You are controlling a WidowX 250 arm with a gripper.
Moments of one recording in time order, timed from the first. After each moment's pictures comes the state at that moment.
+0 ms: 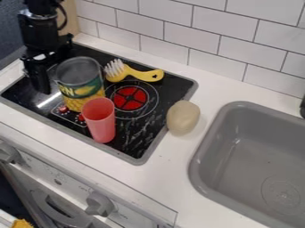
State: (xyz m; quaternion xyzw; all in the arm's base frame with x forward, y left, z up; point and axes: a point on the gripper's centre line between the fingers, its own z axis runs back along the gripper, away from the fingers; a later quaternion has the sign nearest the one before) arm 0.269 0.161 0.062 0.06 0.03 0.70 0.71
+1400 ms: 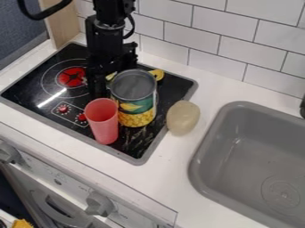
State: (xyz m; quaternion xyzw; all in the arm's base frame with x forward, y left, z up) arm 0.300 0.081 0.063 0.05 0.00 0.63 0.77
